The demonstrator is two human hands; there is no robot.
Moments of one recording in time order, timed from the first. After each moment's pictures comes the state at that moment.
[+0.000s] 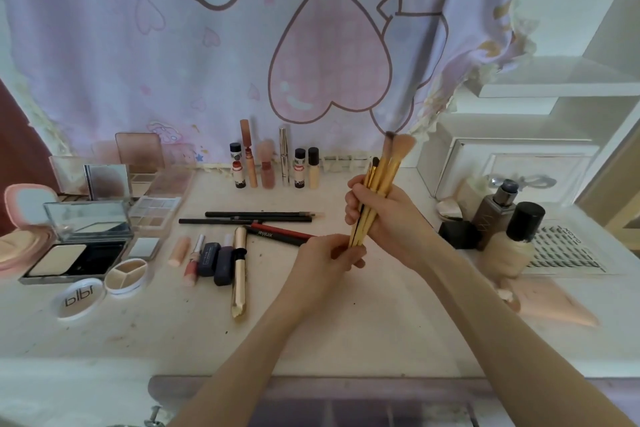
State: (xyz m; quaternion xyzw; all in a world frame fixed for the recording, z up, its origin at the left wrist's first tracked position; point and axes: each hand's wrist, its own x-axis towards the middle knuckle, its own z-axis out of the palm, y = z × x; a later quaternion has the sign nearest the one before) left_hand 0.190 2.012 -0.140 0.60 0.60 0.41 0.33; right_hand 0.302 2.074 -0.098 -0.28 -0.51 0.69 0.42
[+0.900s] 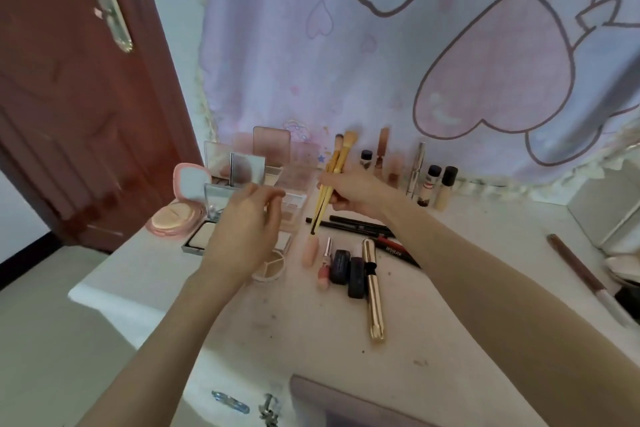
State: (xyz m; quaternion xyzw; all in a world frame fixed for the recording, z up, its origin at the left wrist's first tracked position) left_hand -0.021 1.941 -0.095 0.52 0.77 0.36 -0.06; right_hand 0.071 2.099 -0.084 -0.35 -0.67 0.63 0.18
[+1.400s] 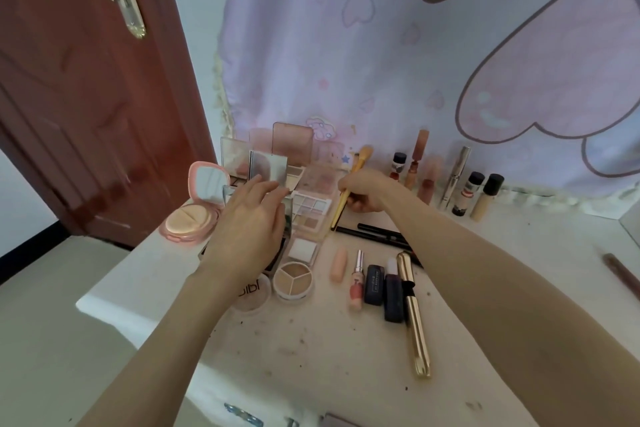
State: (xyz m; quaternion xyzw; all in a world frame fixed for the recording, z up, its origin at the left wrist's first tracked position) left_hand -0.076 1.949 -0.116 0.57 0.77 0.26 -0.12; right_hand 0.011 2.142 -0.109 -0.51 -0.64 0.56 0.10
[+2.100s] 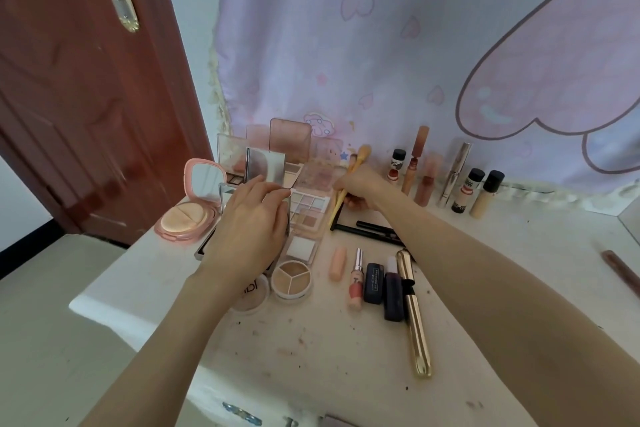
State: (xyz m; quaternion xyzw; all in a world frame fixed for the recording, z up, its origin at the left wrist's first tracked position) left_hand -0.072 1.950 -0.116 0.57 0.77 0.27 -0.10; right_hand 0.007 2.143 -0.117 -0.51 -0.66 0.53 0.13
